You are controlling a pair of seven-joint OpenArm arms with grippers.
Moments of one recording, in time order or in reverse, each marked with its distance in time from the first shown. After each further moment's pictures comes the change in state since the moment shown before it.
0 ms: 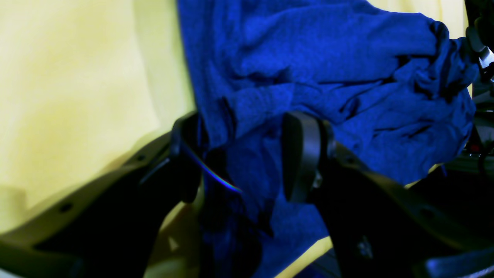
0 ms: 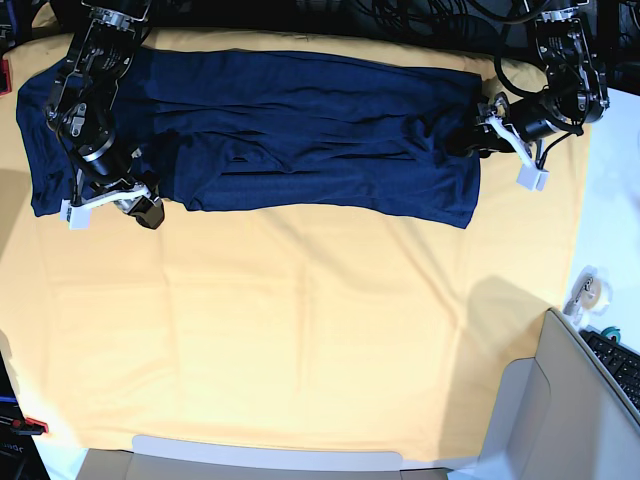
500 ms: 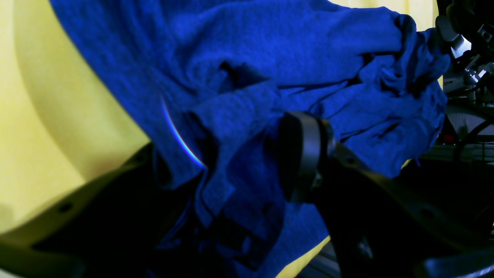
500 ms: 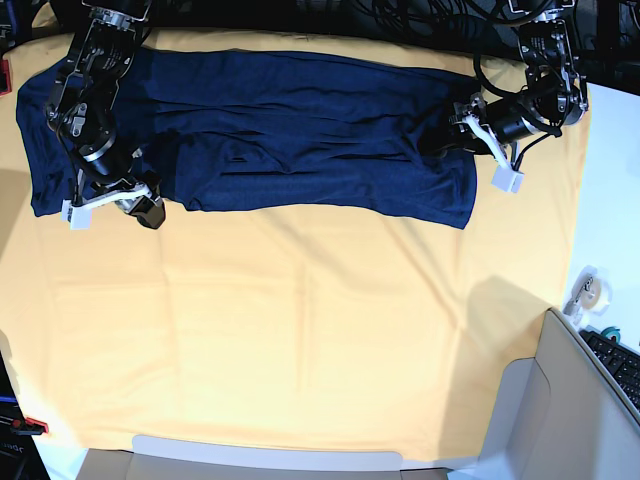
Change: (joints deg) left arm -0.4 2.1 4.4 0.2 -0.9 -0.1 -1.1; right arm 0.0 0.0 0.0 0.0 0.0 0.0 0.0
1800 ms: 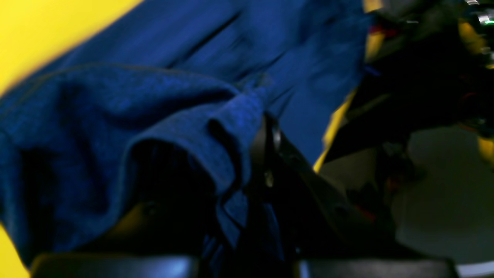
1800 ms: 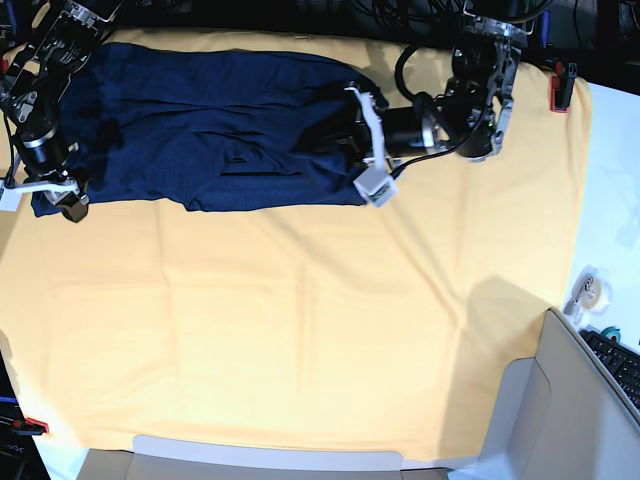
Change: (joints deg) left arm -7.8 3.6 29.2 12.1 3.2 -8.5 -6.4; right arm -0.3 3.6 14.5 0.2 0.2 0.0 -0.2
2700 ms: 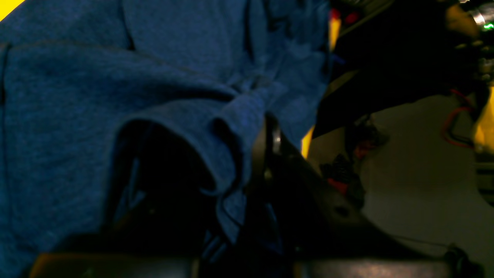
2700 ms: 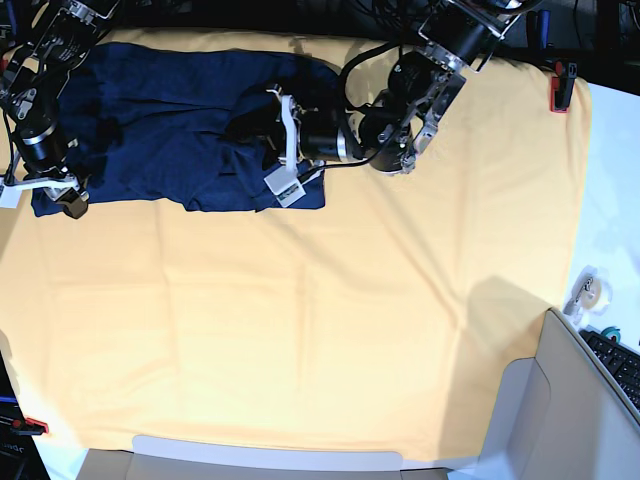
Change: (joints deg) left arm -10.7 6.5 20.0 -13.1 5.7 7.3 -7.8; right arm -0.7 0.5 0.0 0.0 0.2 0.0 -0.1
